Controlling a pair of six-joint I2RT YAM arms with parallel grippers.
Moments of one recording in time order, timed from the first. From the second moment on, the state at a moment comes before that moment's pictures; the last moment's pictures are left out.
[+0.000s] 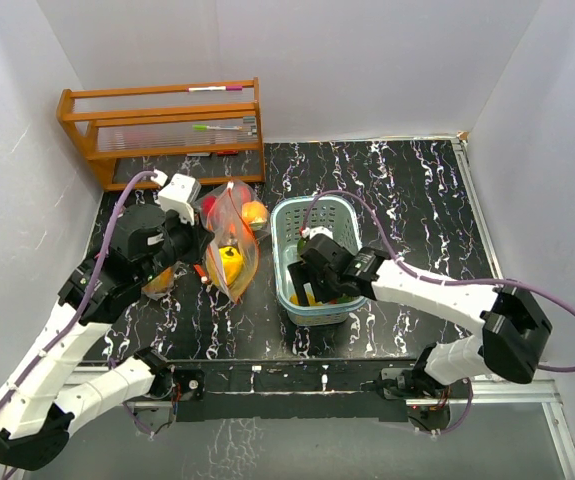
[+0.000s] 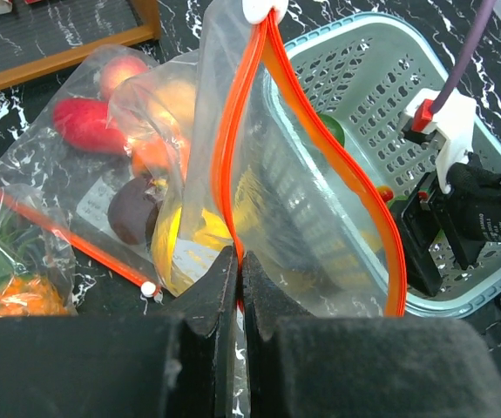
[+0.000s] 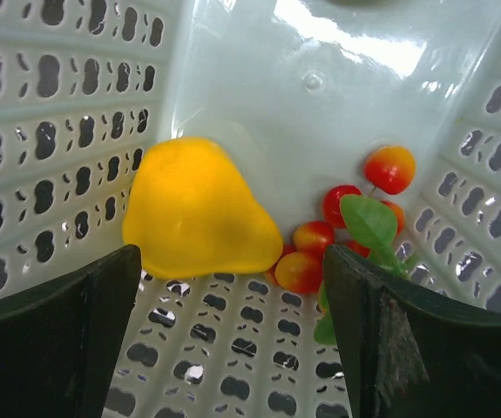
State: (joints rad) left arm -0.64 0.85 1.20 -0.78 -0.12 -0.20; right arm 0.93 1.36 0.98 -0.67 0.15 0.53
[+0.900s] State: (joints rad) left arm -0.64 0.89 1.15 -0.74 -0.09 -0.20; right arm 0.93 1.38 1.11 -0.63 0.19 0.53
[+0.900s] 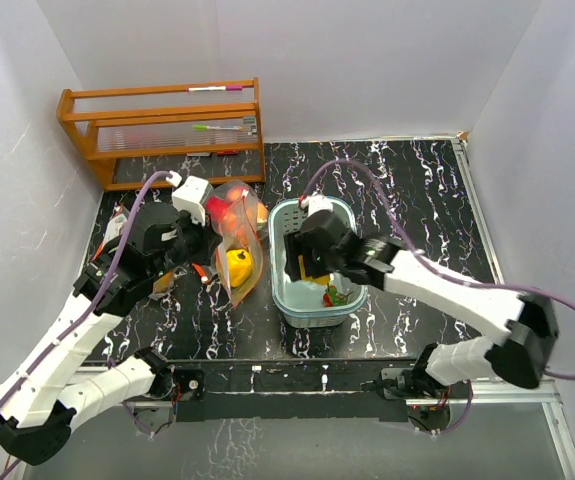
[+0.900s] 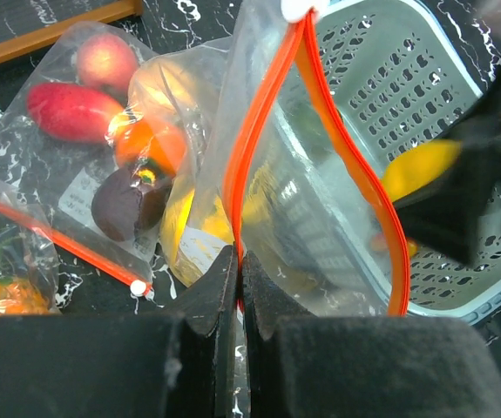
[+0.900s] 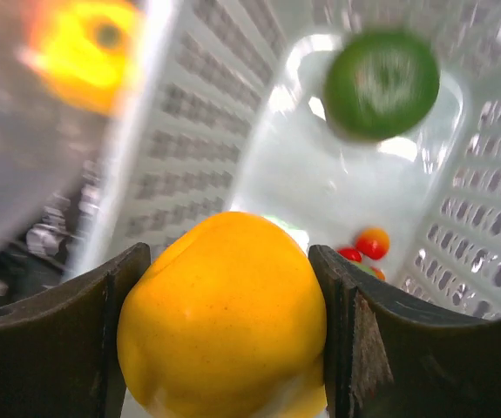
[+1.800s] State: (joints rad) left arm -0.64 0.93 1.11 -0.69 -0.01 -0.22; right arm 0.95 1.34 1.02 0.29 -0.31 0.49
